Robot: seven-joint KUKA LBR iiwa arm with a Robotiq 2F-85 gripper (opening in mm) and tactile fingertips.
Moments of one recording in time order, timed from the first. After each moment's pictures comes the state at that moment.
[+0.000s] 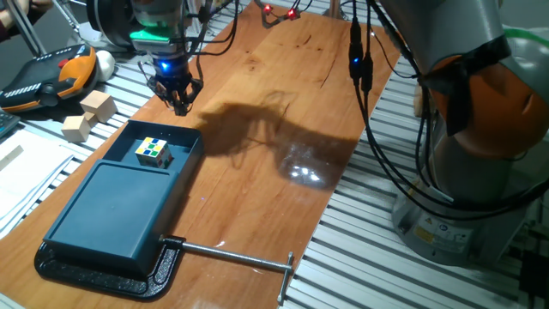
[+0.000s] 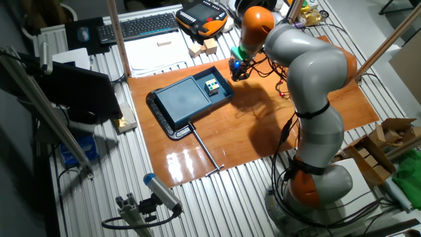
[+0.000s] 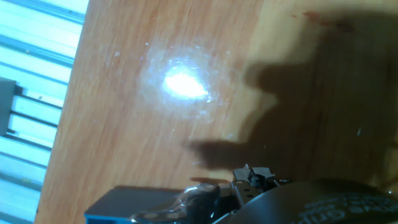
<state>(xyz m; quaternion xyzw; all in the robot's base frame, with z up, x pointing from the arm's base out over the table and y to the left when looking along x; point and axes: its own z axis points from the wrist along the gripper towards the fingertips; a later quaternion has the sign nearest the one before) 0.652 0.022 0.095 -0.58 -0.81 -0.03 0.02</state>
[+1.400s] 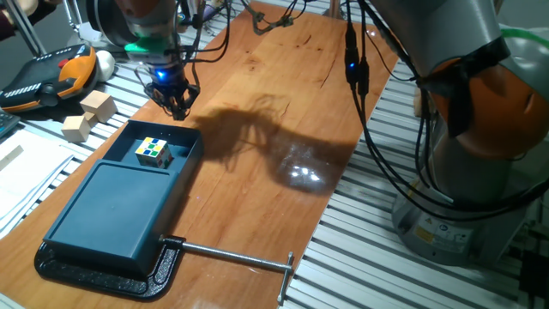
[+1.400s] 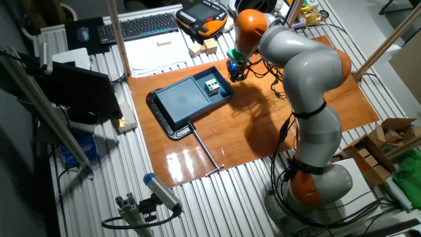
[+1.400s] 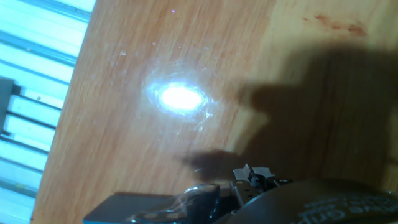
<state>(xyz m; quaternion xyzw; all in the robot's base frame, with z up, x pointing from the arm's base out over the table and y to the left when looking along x) 0.656 0.024 0.085 -0.58 -0.81 -0.03 0.01</state>
